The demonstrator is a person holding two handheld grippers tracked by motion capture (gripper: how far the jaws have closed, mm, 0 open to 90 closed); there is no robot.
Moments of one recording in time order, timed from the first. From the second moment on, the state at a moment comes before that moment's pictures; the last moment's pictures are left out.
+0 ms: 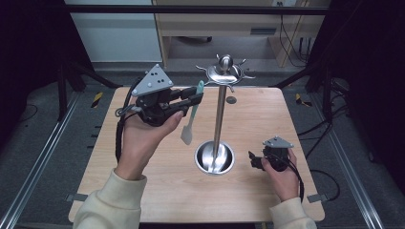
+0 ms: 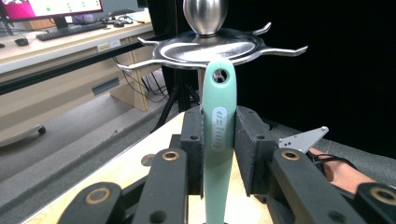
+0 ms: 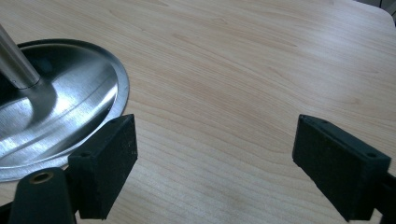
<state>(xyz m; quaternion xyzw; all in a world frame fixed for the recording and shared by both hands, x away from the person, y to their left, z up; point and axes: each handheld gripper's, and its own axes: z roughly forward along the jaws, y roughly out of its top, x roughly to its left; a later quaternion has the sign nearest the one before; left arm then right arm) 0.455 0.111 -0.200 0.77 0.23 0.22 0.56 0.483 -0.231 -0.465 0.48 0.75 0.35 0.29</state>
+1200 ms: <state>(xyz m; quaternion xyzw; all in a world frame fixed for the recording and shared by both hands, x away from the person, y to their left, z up) 0.465 0.103 -0.203 0.77 0.22 0.22 0.55 0.484 -0.231 -0.466 0.48 0.75 0.34 0.29</state>
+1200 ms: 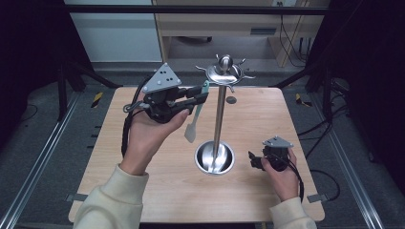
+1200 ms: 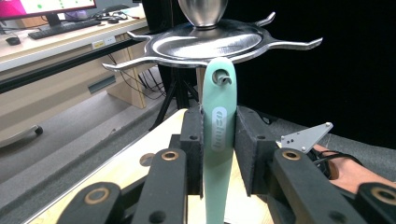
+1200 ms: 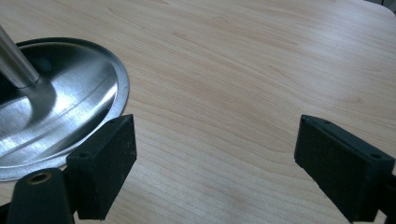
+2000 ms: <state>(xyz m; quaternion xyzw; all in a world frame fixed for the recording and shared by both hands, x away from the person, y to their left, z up) 0.438 0.163 -0.248 0.77 0.26 0.28 0.52 0.483 -0.230 -0.466 0.48 0.75 0.34 0.29</state>
